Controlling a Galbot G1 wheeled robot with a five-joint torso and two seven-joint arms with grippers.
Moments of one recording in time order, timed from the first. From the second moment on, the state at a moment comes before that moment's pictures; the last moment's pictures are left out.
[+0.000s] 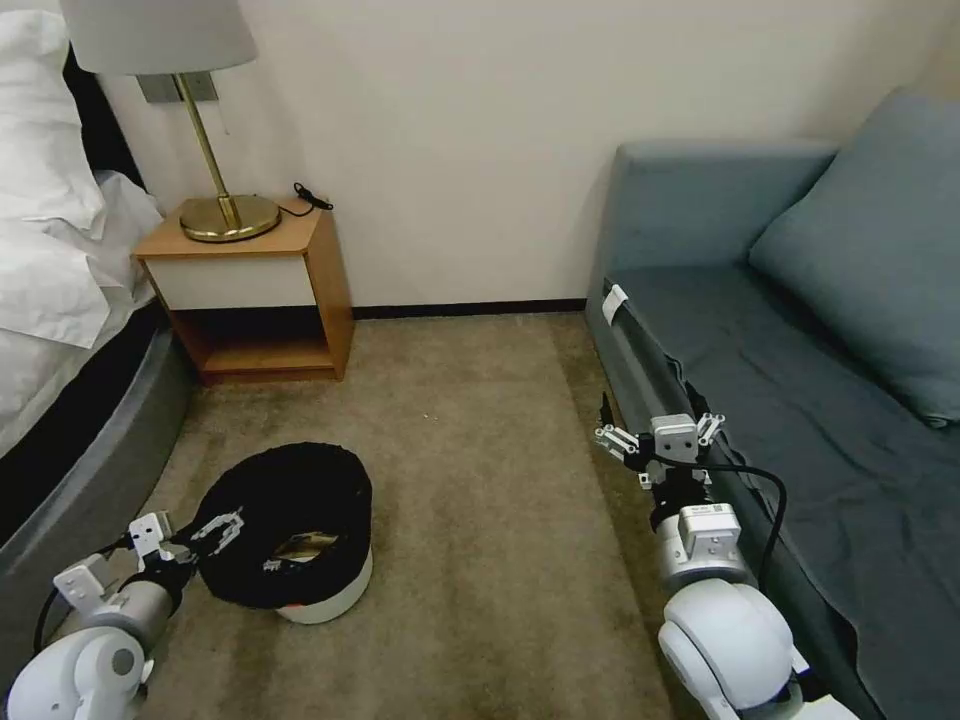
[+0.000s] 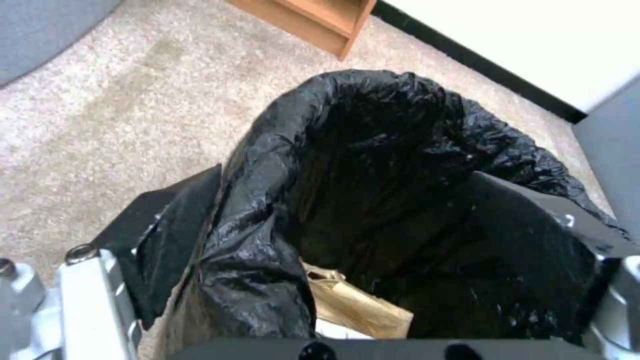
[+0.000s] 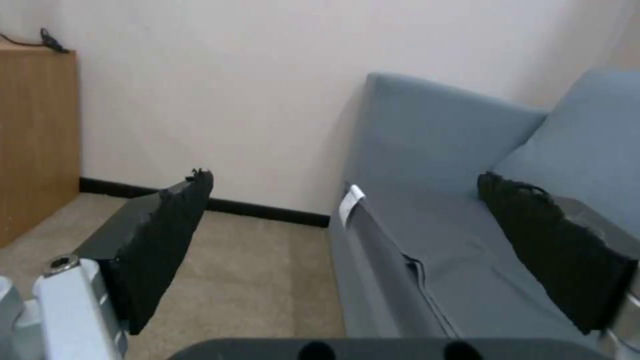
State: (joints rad) left arm 1.49 -1.30 -0.96 -1.88 -0.75 0.51 0.07; right arm -1.37 1.16 0.25 2.24 0.05 -0.28 0.45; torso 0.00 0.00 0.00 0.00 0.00
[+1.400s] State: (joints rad) left arm 1.81 -1.53 -0.79 -2.26 -0.34 0.06 0.27; right arm -1.62 1.37 0.35 2.30 -0.06 -0.18 0.41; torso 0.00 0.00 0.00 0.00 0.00
